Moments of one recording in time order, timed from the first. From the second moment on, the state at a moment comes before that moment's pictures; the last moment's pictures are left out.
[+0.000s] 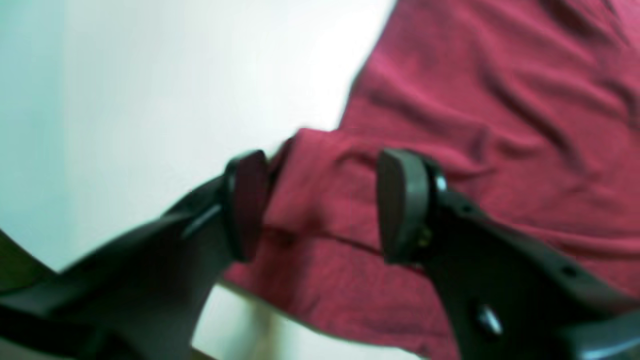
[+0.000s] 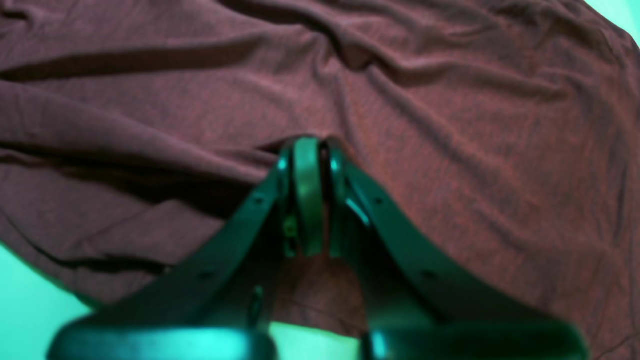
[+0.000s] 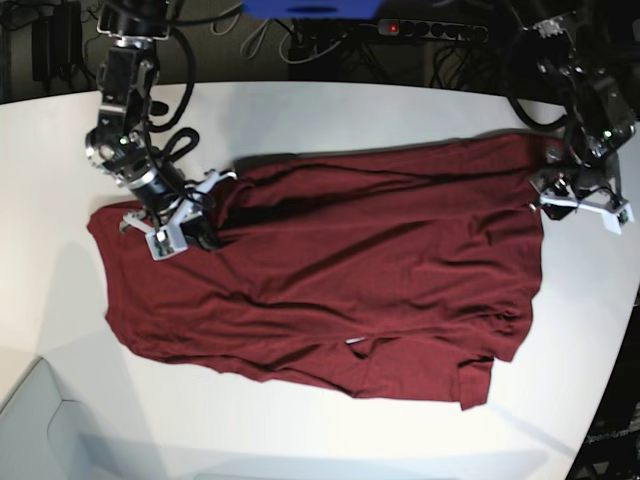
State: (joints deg) left arm 10.2 -8.6 -30.6 102.5 -21.8 4.8 53.0; right arm -6.0 1.1 15.4 88.3 -1.4 39.7 -19.0
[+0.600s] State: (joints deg) left arm 16.7 -8.9 -30.8 99.8 -21.5 4.8 52.4; right arm -8.8 1.1 15.6 88.8 -1.4 39.7 -18.9
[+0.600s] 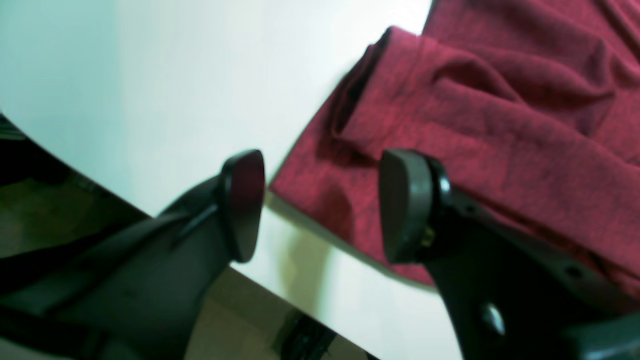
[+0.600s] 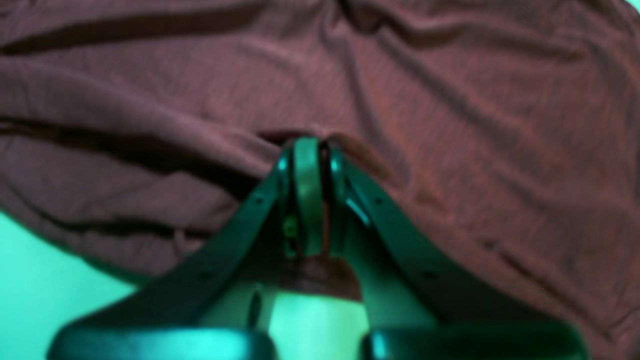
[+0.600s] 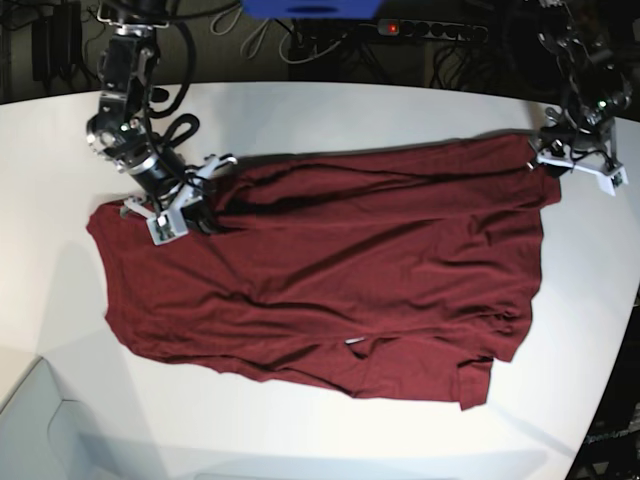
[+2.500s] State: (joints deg) left arm 14.5 -4.4 -42.0 116.2 -22.1 4.7 74.8; right arm -9.3 1.2 15.5 88.9 -1.4 39.7 -18.8
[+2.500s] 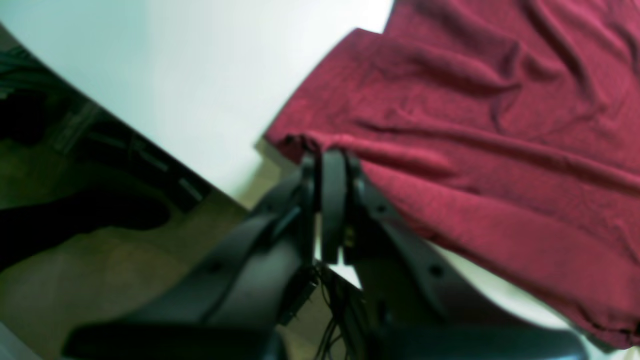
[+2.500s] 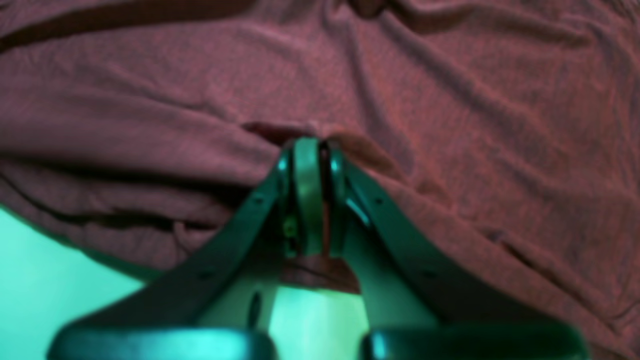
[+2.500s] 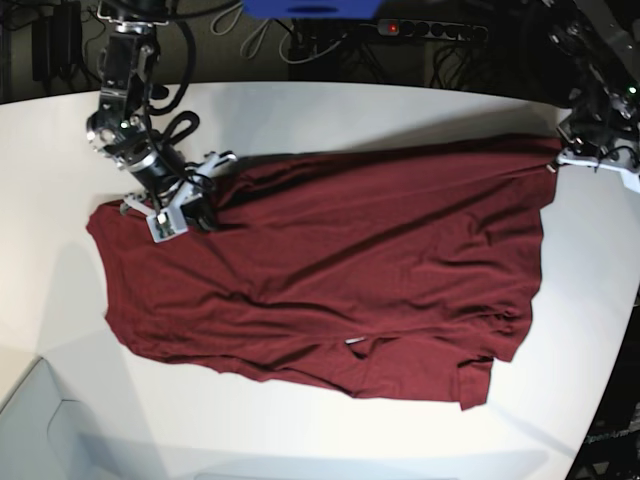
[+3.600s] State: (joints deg) left arm 11.7 -5.4 -45.6 112.6 -25.0 4.7 79.3; right arm -8.0 1.1 15.5 88.7 -1.4 39.6 -18.6
